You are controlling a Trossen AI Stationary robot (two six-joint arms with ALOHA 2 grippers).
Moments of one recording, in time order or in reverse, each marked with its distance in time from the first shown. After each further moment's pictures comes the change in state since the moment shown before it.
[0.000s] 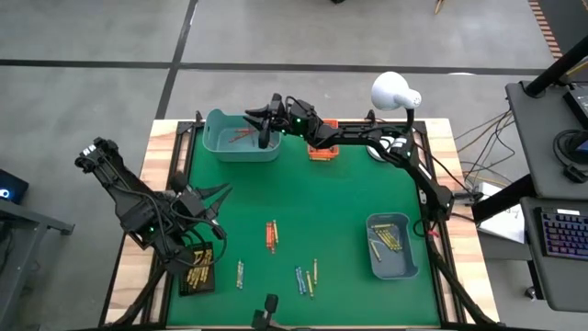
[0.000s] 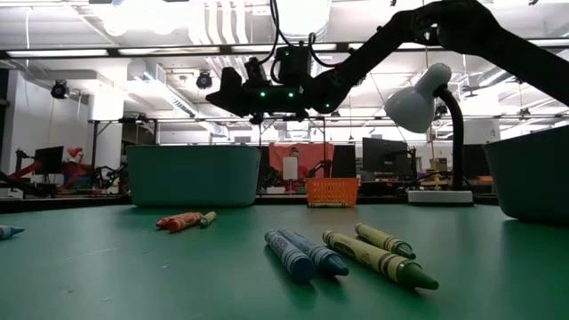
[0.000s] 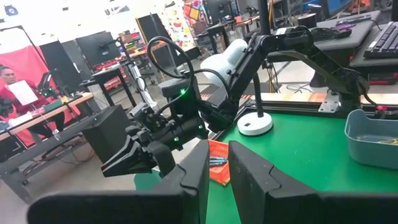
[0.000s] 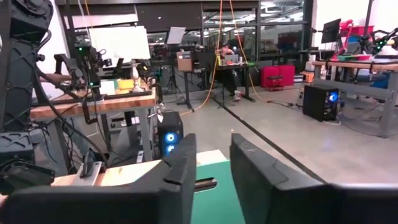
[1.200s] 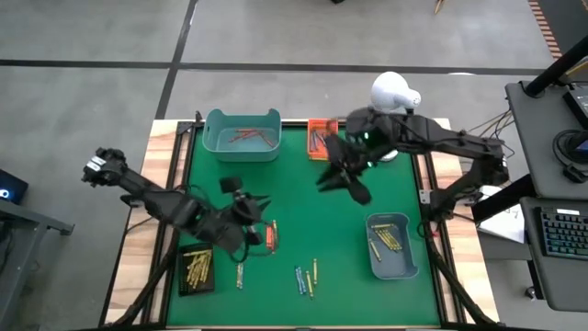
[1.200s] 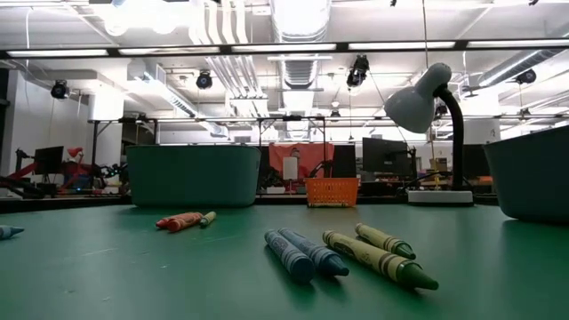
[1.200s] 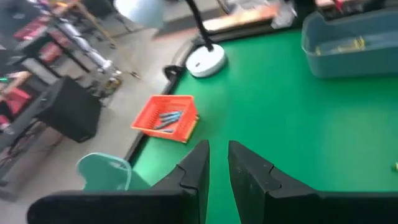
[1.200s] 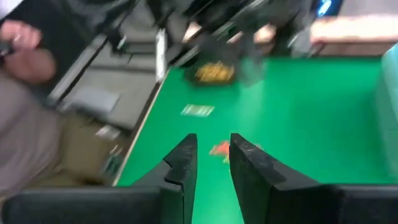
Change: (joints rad) left arm 0.292 0.169 0.000 0.389 0.492 0.517; right arm 0.344 -0.828 -0.011 -1.561 -0.262 -0.112
